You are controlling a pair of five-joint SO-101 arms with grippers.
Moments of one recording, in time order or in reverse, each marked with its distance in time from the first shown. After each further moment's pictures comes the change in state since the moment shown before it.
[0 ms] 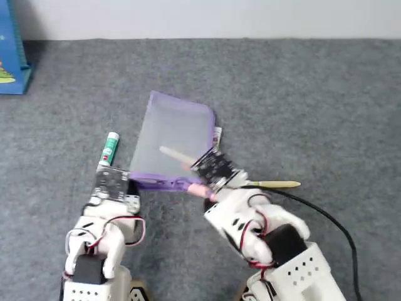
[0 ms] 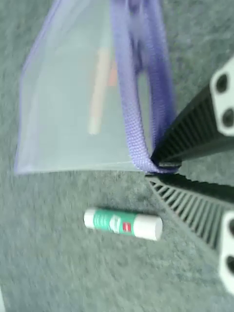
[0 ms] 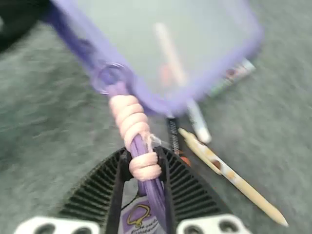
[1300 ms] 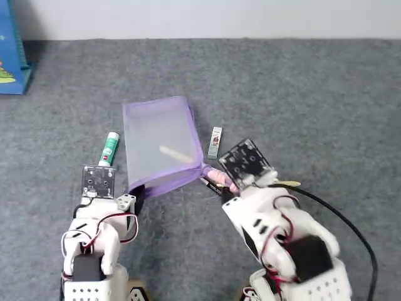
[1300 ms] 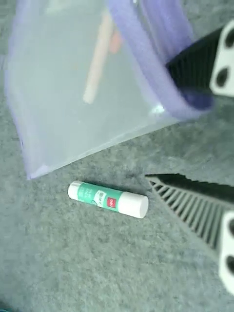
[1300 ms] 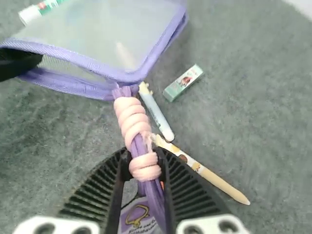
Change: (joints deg) left arm -4.4 0.0 3.6 -2.8 0.0; right arm 5.4 -6.5 -10.5 9.7 0.3
